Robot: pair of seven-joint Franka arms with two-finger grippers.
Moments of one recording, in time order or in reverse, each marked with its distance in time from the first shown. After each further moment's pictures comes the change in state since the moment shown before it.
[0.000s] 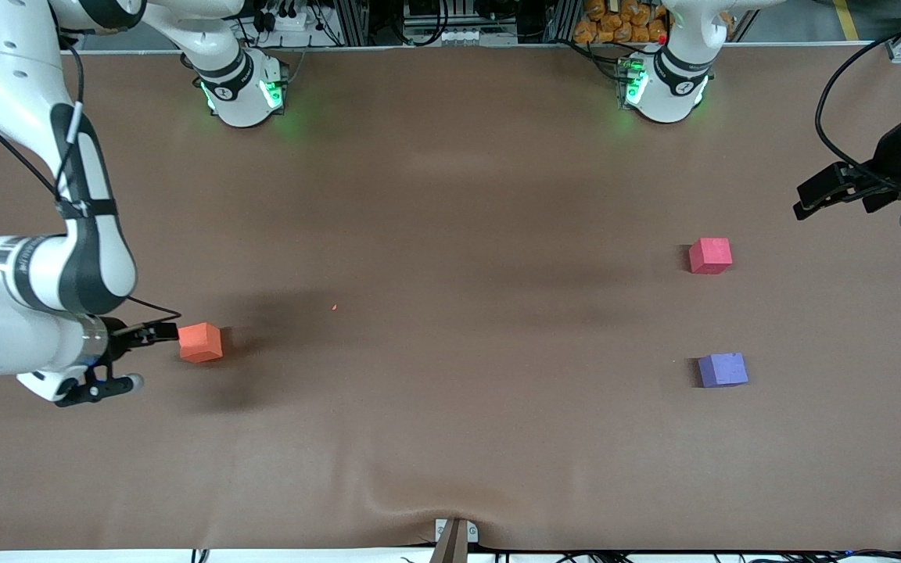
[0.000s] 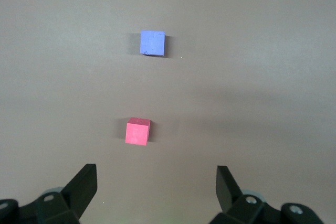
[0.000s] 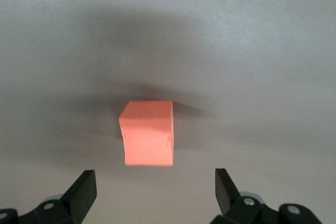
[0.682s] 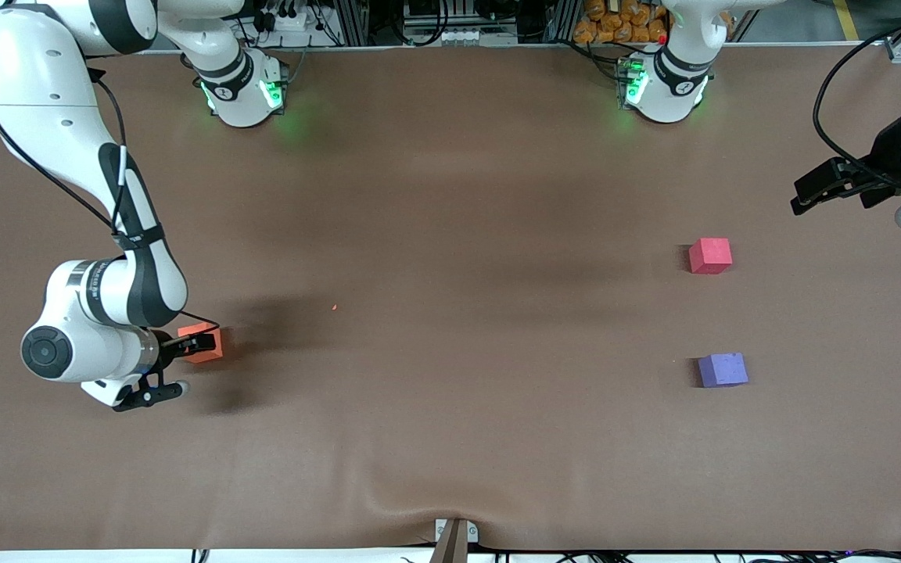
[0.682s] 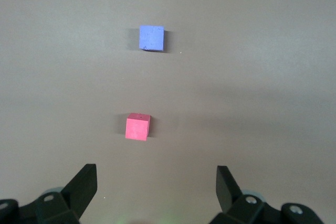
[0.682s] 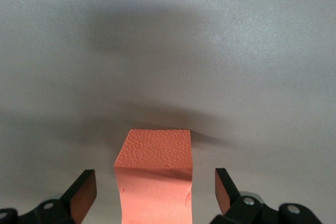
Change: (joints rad) left arm -0.001 -0.005 -0.005 0.006 0.000 -0.025 0.000; right arm 0.025 0.080 0.000 -0.074 0.009 0.149 0.000
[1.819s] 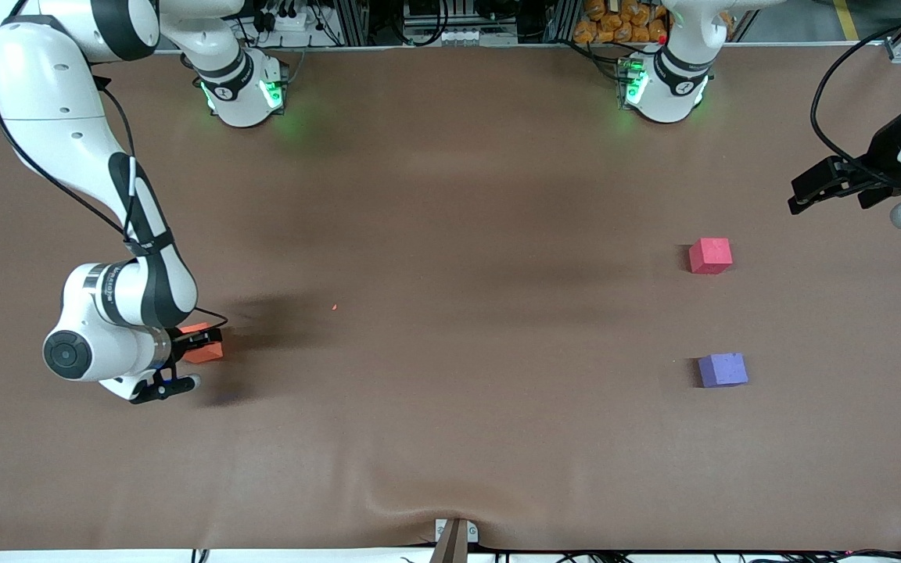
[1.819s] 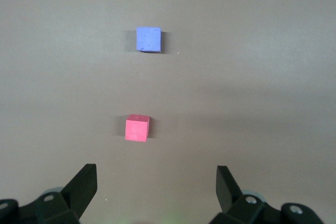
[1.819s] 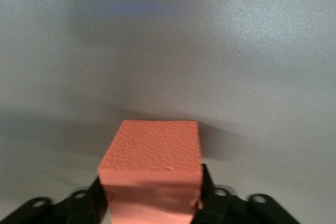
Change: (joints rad) left arm -0.001 0.000 -0.003 0.005 0.000 0.001 0.035; right arm 0.000 0.026 0.000 -0.029 0.002 0.000 -0.002
